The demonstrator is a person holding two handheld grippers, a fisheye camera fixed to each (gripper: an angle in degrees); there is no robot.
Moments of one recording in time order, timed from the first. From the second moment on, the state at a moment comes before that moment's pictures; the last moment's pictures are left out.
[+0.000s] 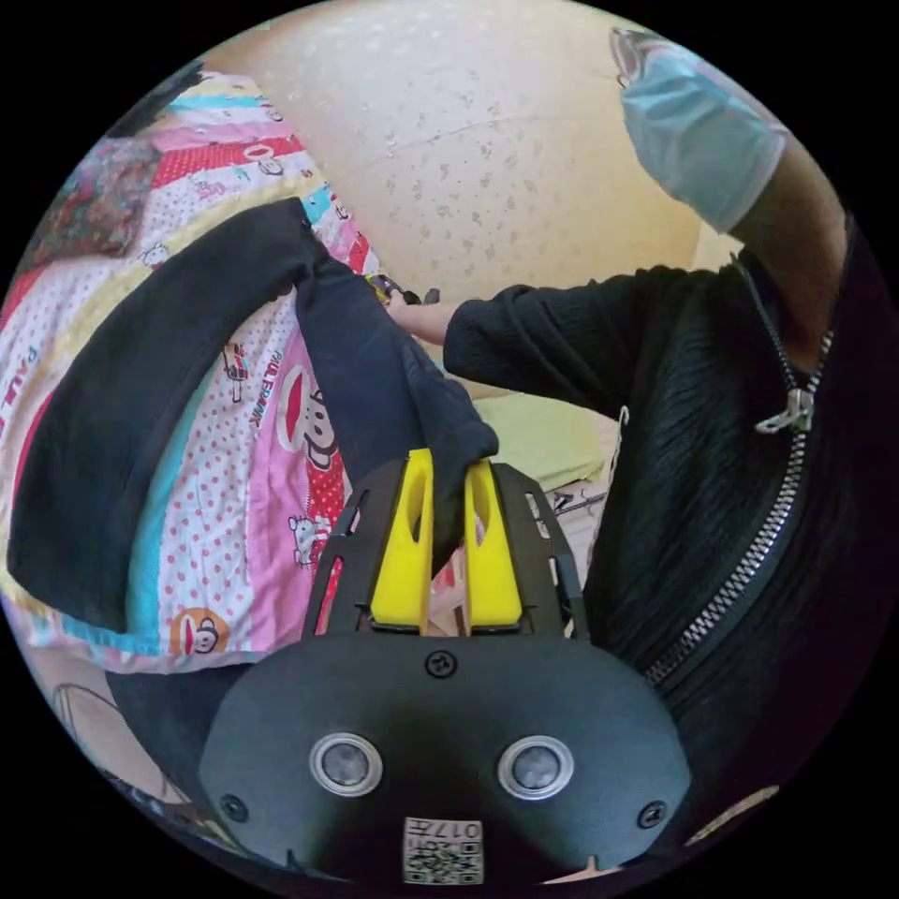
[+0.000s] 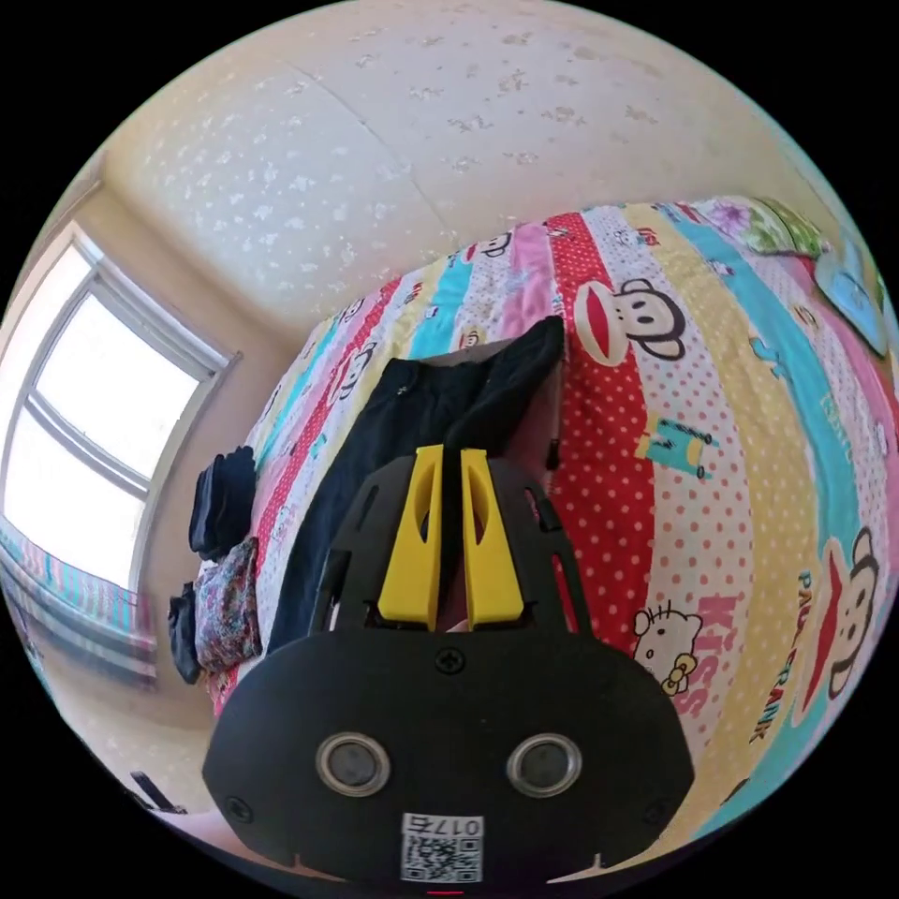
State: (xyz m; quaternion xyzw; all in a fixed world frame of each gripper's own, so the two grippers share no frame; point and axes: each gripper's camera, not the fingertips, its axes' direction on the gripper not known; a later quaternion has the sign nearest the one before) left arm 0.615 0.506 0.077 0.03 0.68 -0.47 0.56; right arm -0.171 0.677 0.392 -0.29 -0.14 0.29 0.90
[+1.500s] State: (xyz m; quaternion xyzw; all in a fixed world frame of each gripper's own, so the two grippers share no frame) left arm 0.759 0.342 0.039 -0.11 0.21 0.26 0.94; right arm -0.518 0.793 0.252 -0.48 -0.24 0.12 0.84
